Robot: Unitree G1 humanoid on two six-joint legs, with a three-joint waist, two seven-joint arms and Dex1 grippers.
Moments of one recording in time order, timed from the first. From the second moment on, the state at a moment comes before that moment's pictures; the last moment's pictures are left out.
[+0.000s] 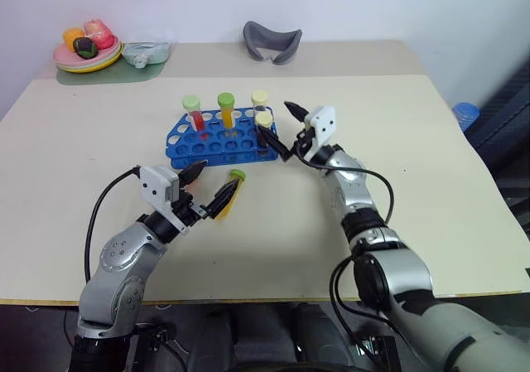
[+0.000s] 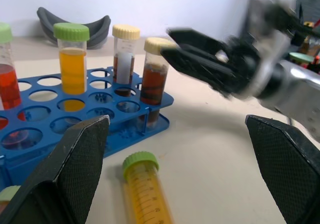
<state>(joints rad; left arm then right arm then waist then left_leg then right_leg) -0.02 0.36 0.09 -0.41 -0.51 0.31 -0.54 -0.74 -0.10 -0.10 0.76 0.14 -0.36 0.78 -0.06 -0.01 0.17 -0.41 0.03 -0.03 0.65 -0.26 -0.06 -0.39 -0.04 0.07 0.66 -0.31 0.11</state>
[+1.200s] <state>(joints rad) -0.20 0.74 0.18 -0.45 -0.71 0.88 -0.58 0.20 -0.93 -0.40 -0.39 0.44 0.40 1.12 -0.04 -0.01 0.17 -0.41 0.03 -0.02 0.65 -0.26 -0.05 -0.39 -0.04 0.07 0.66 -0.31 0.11</state>
